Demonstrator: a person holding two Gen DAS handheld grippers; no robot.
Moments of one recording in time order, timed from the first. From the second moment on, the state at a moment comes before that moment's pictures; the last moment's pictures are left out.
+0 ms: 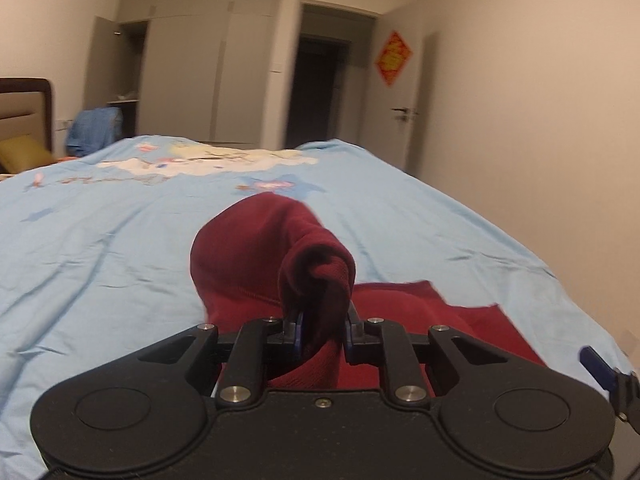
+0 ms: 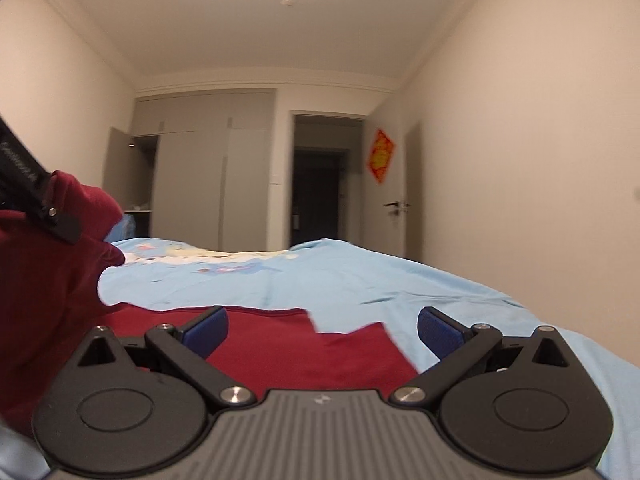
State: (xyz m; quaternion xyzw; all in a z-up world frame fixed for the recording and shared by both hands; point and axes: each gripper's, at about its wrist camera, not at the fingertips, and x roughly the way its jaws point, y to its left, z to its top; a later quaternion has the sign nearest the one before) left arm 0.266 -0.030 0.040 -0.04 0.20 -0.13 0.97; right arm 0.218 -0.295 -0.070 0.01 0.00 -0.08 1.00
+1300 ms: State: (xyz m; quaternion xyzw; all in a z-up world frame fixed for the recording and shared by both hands) left arm 0.202 -0.069 -0.023 0.11 0.20 -0.17 0.96; right arm 0.247 -0.336 -0.097 0.09 0.10 -0.09 0.99
